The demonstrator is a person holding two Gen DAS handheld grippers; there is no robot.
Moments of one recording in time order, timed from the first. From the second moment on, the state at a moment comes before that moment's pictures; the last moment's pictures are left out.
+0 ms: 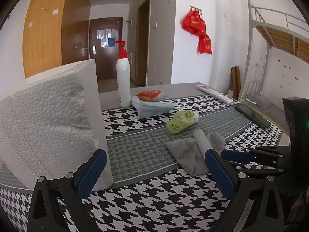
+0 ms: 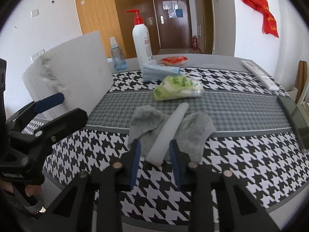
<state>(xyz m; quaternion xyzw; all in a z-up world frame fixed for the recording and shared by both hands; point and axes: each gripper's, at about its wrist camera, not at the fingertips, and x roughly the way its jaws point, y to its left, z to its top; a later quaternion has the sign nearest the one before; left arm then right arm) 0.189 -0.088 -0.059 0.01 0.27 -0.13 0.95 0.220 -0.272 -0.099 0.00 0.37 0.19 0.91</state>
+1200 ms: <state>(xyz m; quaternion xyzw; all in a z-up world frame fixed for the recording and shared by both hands) 0.194 -0.090 -0.062 0.01 0.28 -0.13 0.95 0.245 -0.268 -0.110 0.01 0.41 0.20 0.89</state>
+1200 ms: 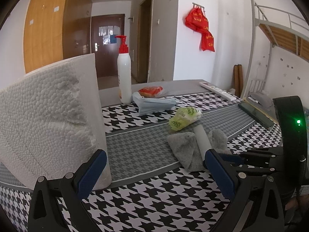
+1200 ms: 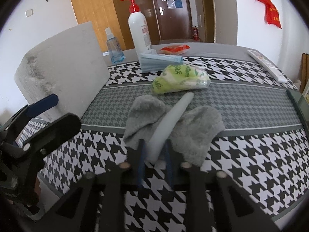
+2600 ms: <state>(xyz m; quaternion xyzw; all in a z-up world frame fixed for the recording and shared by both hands) 0.229 -0.175 -0.077 0.06 0.35 -0.18 0.92 0.207 -0.369 -0.096 0.10 0.35 0.15 0.92</state>
